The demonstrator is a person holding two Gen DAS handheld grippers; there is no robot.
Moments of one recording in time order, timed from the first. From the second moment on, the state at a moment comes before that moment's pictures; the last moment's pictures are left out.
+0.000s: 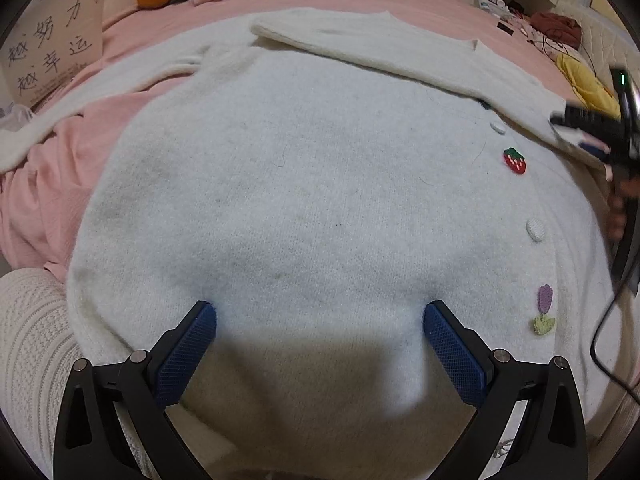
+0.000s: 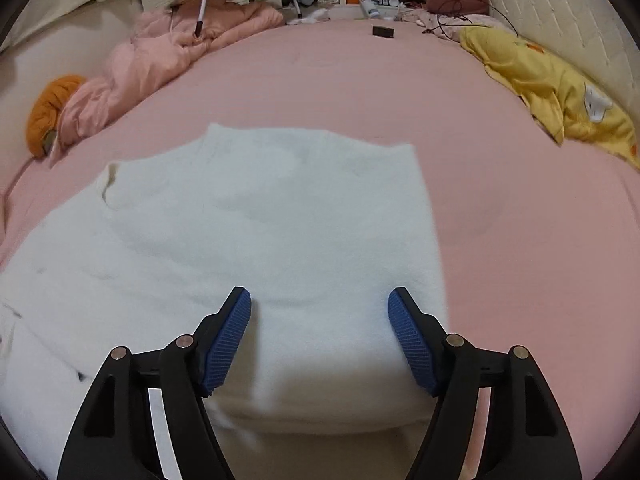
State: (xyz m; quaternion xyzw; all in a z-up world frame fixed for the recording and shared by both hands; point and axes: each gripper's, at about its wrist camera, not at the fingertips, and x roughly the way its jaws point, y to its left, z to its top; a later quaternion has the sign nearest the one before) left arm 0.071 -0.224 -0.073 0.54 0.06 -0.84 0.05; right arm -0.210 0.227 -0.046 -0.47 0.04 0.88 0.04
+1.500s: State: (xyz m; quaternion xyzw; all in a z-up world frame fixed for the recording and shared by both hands) left arm -0.037 -0.098 -0.031 0.51 0.11 -0.85 0.05; right arm 0.038 0.134 0.027 -0.39 -0.02 0.92 0.00
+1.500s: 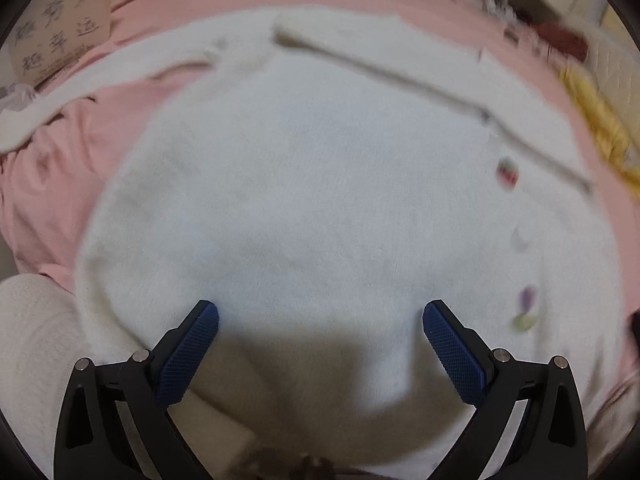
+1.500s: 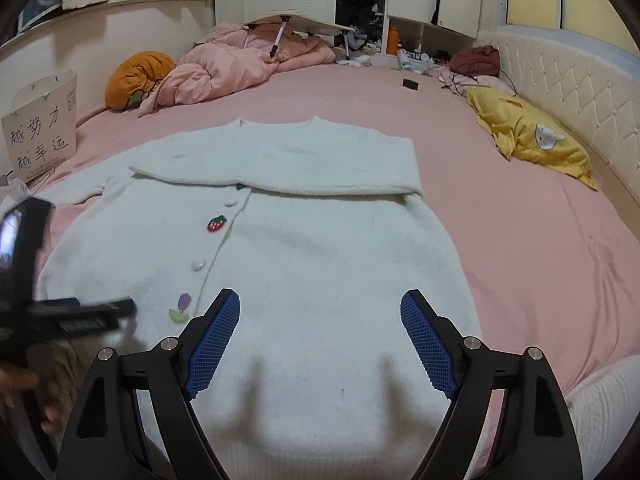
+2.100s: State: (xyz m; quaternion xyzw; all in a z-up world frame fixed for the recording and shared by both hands) left arm -0.011 -0.454 -0.015 0.26 0.55 -0.78 0.13; right arm 0.018 0.125 -0.010 -0.46 -0.04 0.89 0.02
